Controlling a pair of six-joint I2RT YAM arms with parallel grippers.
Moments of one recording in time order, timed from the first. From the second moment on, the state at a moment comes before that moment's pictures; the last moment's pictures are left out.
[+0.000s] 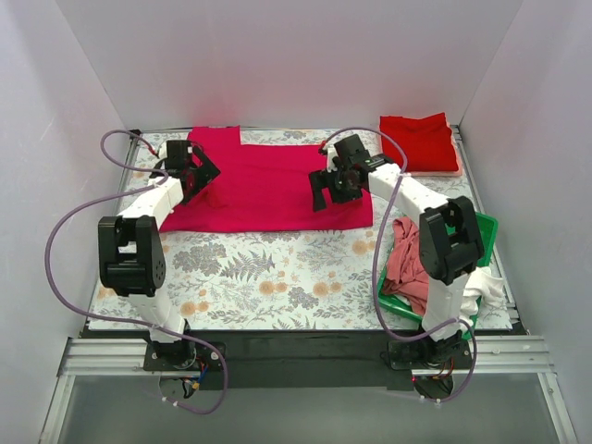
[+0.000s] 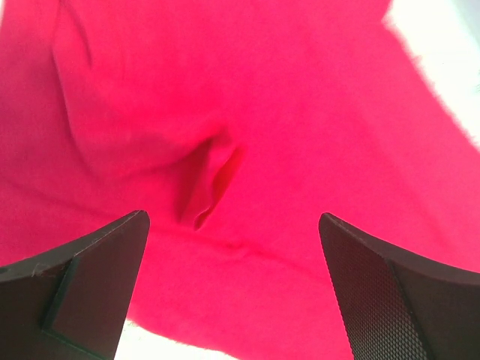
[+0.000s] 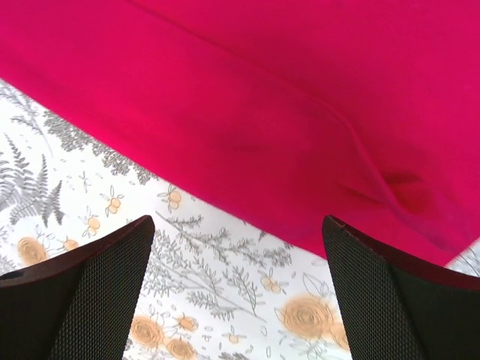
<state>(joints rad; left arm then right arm) -0.02 1.76 1.29 -0.30 -0.14 -0.70 0.48 1.90 1.53 -0.61 -0.23 0.10</state>
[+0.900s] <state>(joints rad) 0.05 1.67 0.92 -0.17 -0.12 -0.99 0.42 1.97 1.35 -0.42 -0.18 0.11</state>
